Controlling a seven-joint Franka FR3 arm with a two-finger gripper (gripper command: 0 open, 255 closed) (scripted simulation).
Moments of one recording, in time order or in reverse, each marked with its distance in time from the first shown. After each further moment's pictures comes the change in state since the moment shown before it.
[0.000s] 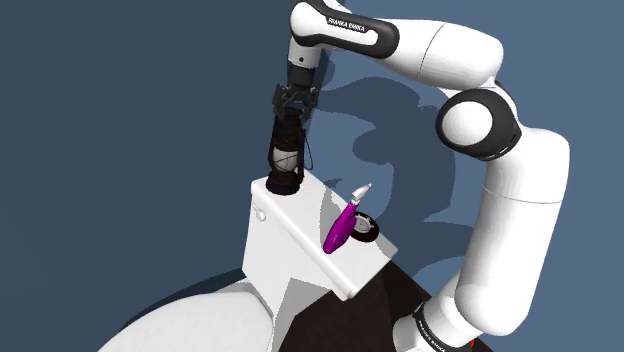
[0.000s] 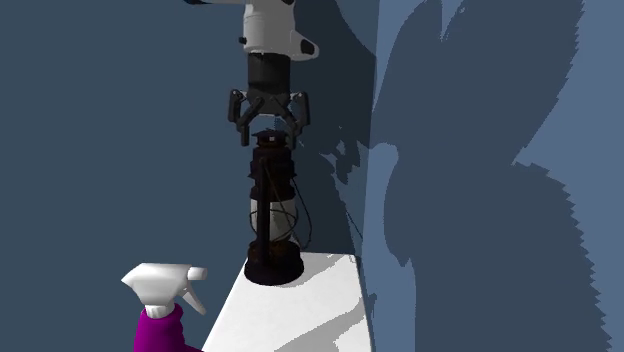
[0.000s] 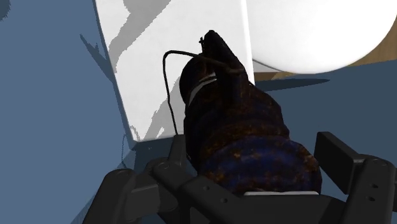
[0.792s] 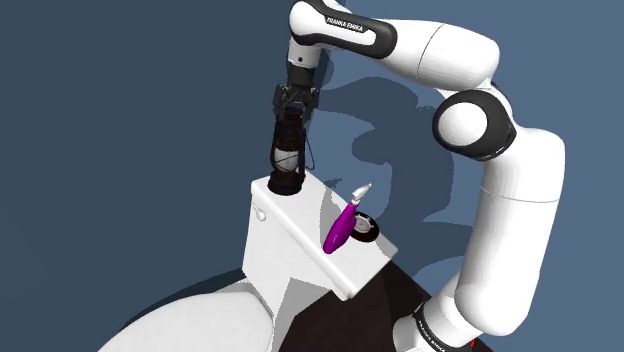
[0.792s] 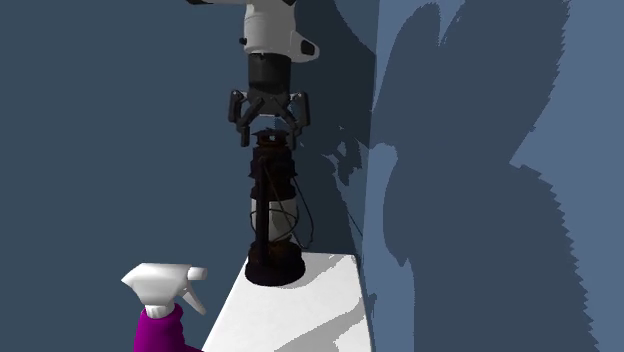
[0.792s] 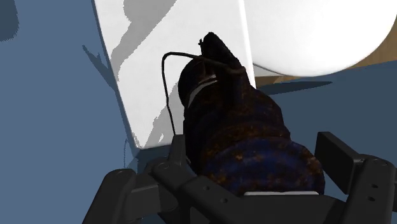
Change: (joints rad) arm 0.001 0.020 -0.001 0.033 0.000 -0.039 0.030
